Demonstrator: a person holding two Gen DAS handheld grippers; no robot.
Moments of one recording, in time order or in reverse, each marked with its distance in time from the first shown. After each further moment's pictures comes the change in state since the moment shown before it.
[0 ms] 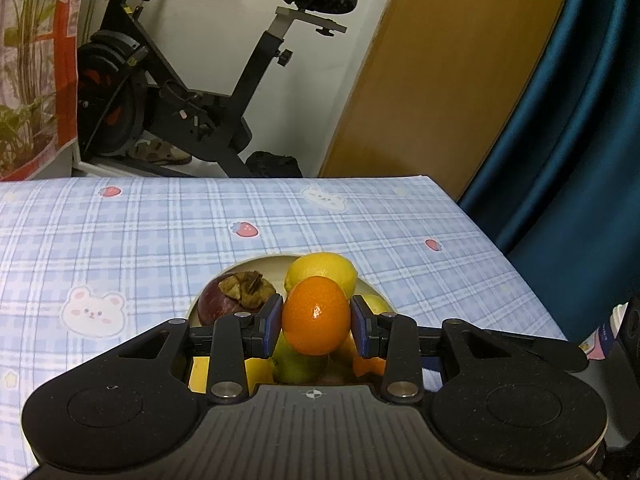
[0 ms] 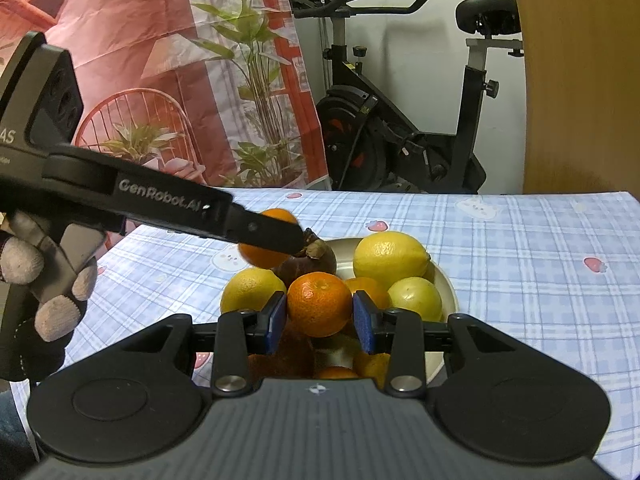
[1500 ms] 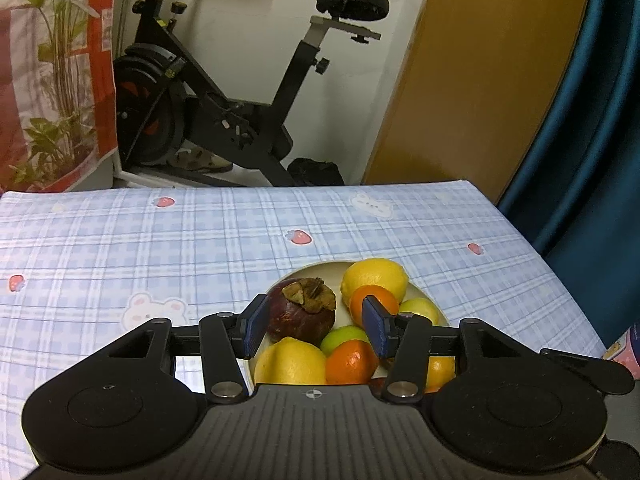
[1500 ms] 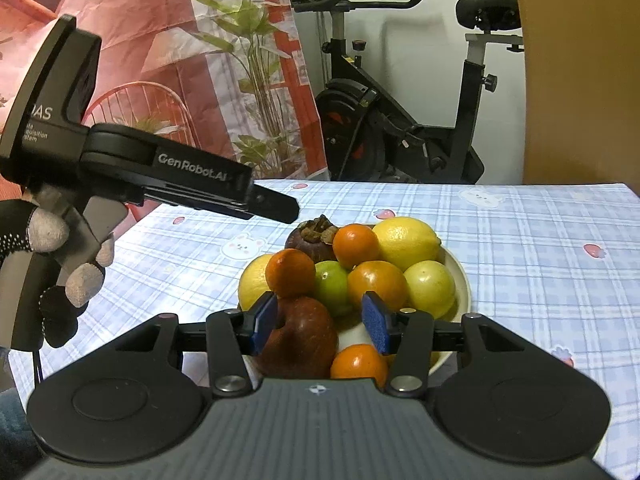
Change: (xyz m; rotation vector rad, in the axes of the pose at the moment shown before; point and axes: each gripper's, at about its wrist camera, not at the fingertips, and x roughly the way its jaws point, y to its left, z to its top) left arm -0.025 0.019 0.006 0.007 -0.013 0.124; right arm -0.014 0.018 -0.007 0.006 0.009 -0.024
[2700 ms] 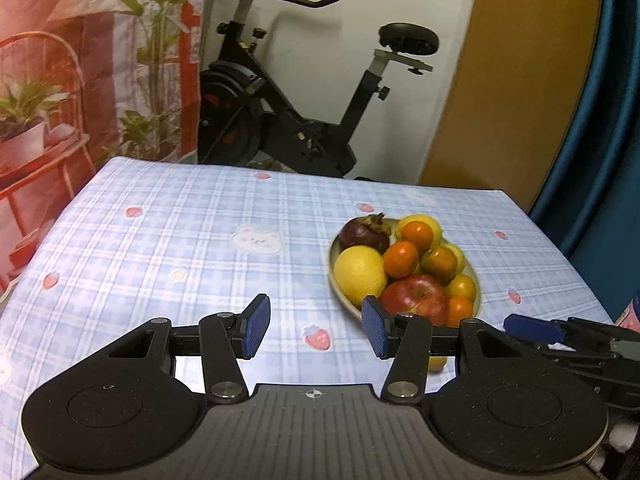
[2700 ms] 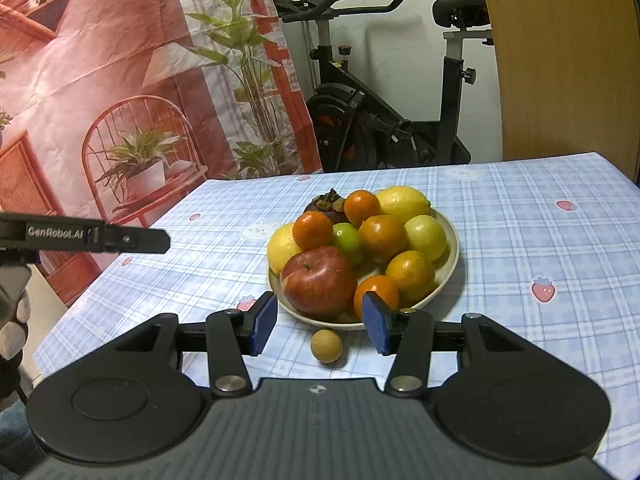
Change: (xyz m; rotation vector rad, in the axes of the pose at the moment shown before) left arm -0.112 0.001 -0.087 -0.098 -0.087 0.191; right arm -0.053 0.020 -0.035 0.071 -0.013 -0.008
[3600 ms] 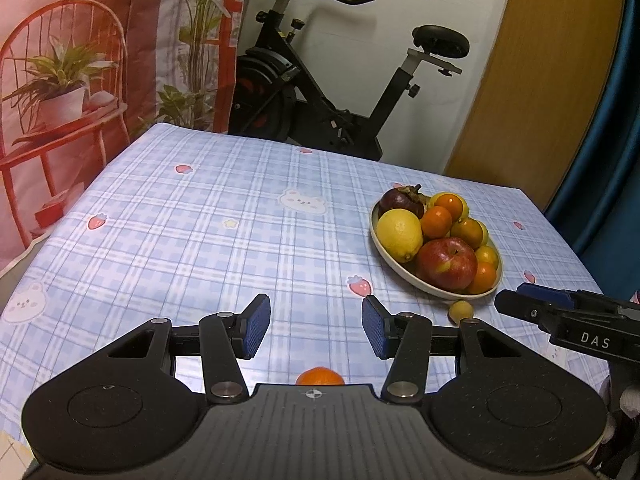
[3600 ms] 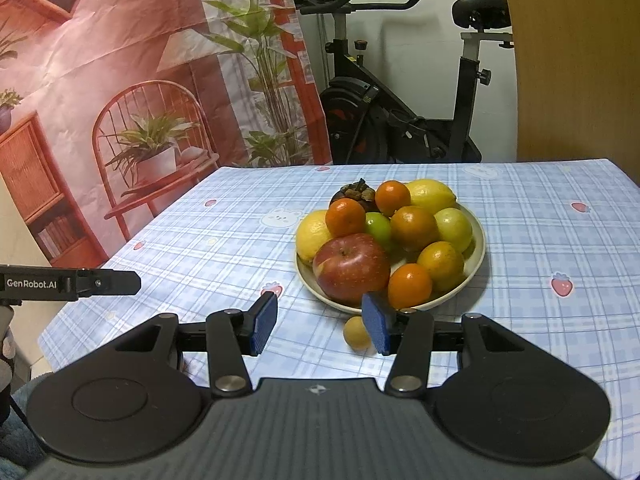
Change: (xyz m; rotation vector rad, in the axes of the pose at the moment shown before) left arm -0.033 0.028 -0.039 -0.083 0.010 0.041; right arm 0.000 0.028 -0.007 -0.047 0.017 0.001
